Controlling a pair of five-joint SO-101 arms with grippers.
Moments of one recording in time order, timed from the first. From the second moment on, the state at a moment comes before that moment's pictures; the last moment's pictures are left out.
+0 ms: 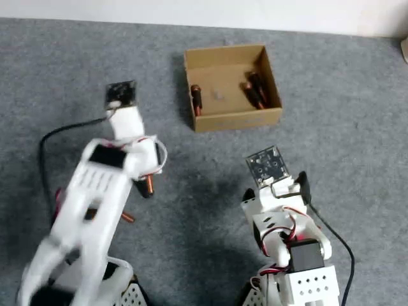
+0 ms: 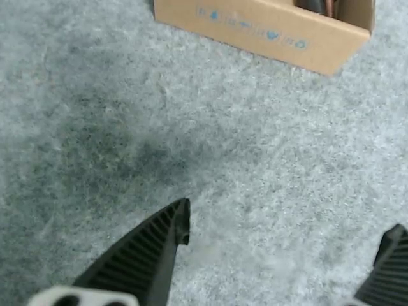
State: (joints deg) left arm 6.5 -38.3 44.0 61.1 26.6; right arm -15.0 -82.5 73.5 62.4 17.1
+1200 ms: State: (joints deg) left arm -42.3 -78.1 56.4 70.4 19.4; right arm -53.8 -3.0 28.4 34.2 -7.0
